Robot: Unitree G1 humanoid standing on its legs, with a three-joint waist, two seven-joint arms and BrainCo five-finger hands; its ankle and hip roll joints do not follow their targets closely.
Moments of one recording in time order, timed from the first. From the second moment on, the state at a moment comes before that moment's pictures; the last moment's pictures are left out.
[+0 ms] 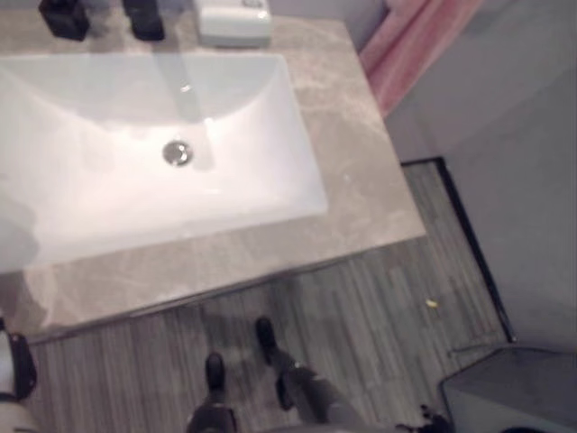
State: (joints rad) left arm -0.71 1.07 0.17 0.78 -0.28 -0.15 0.63; right arm 0.19 -0.36 0.20 1.04 0.08 -0.10 -0.08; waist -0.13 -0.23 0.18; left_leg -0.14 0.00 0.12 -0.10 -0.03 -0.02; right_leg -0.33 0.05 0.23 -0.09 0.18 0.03
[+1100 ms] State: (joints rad) left arm -1.12 1.18 -0.09 0.98 -0.34 -0.16 0.63; right arm 0.19 -0.36 0.21 1.07 0.18 -0.14 -0.08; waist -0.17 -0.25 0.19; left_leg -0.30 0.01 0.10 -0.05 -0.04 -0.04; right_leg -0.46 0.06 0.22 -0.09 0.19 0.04
